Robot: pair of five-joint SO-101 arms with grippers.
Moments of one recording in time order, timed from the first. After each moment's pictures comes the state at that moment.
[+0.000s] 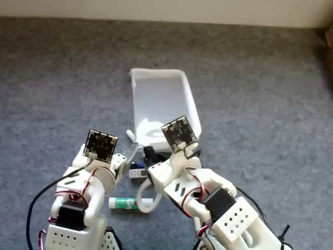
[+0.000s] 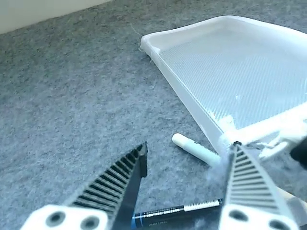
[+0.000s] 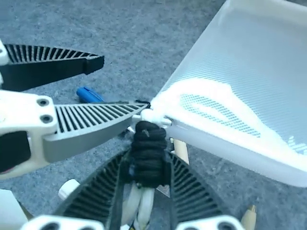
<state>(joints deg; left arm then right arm) 5.0 -103.8 88.9 54.6 -4.0 -44.7 -68.7 68.2 46.5 -9.4</state>
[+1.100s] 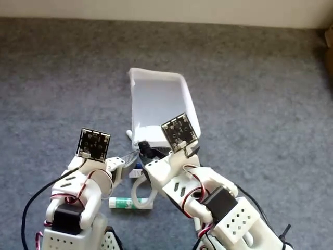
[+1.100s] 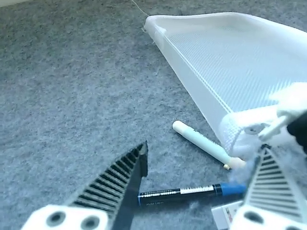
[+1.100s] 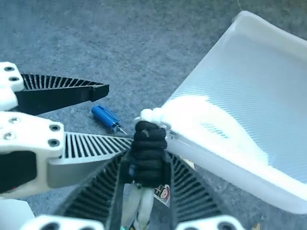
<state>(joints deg) 4.7 -103.9 84.0 62.7 0.2 -45.7 -68.7 64.8 46.0 -9.4</state>
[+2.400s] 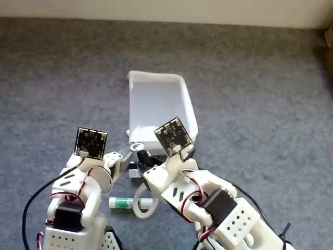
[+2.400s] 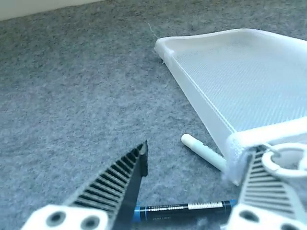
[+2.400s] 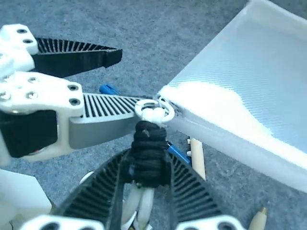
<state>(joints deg) 1.6 -103.8 86.1 57.1 0.2 -48.4 -68.7 63.3 51.5 -9.4</state>
